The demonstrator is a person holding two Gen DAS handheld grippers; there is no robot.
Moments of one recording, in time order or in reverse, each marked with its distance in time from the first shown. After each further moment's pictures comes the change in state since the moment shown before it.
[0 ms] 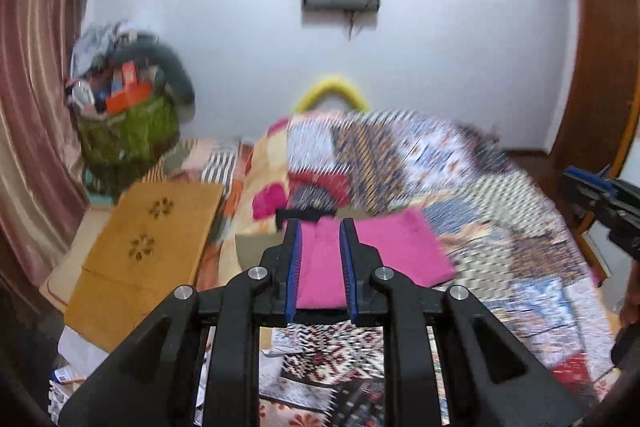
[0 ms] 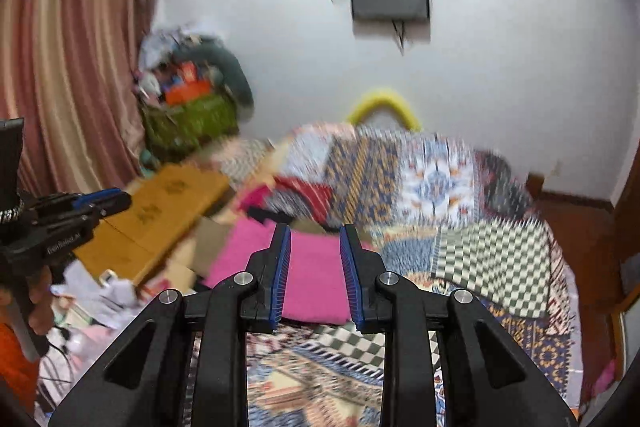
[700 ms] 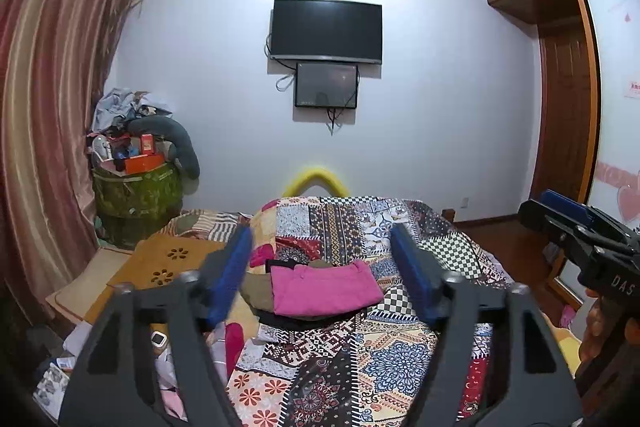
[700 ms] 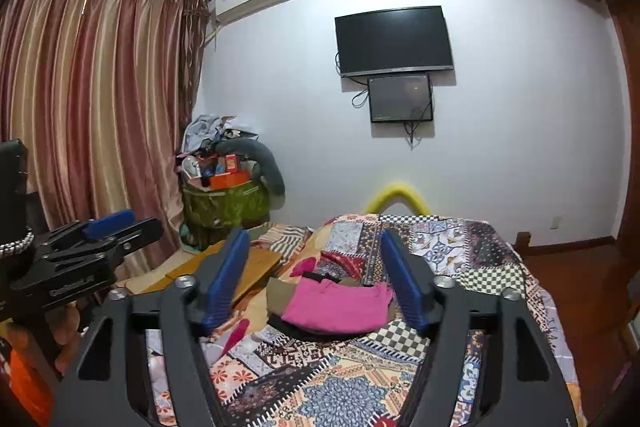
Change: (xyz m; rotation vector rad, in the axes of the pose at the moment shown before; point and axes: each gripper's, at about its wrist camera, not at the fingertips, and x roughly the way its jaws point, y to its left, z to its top) left arm -0.231 -0.038 -0.049 -0.021 -0.319 -0.016; right arm -0.191 0.065 -0.035 0.004 -0.329 0.033
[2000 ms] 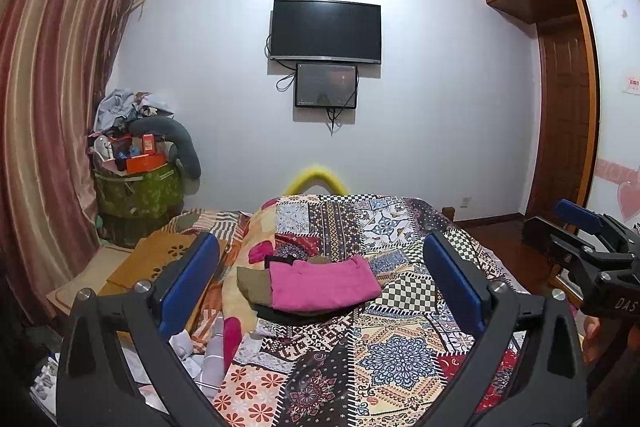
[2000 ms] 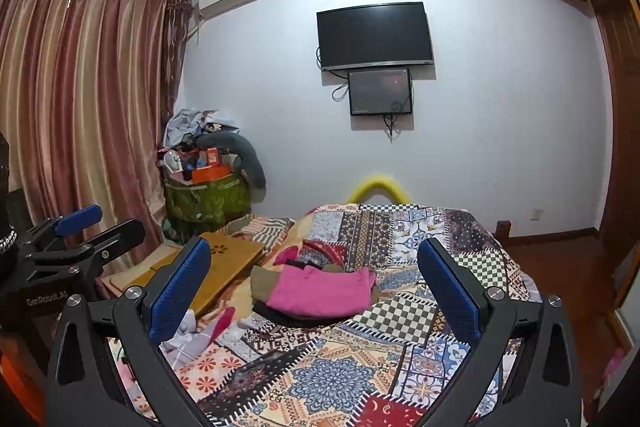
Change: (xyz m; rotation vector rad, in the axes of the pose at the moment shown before) left arm -0.003 -0.006 -0.016 0.001 0.002 -0.001; right arm -0.019 0.003 -0.015 0.006 0.022 -0.077
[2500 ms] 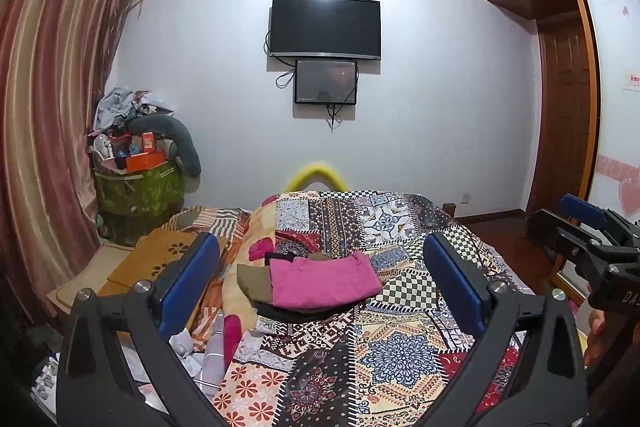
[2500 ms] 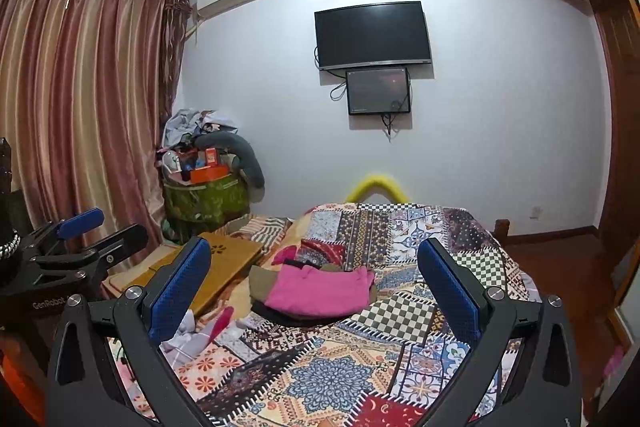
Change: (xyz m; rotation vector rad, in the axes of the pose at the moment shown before) left arm 0.005 0.002 -0.001 0.005 0.013 -0.002; right arm -0.001 0.000 0.002 0.005 0.001 -0.006
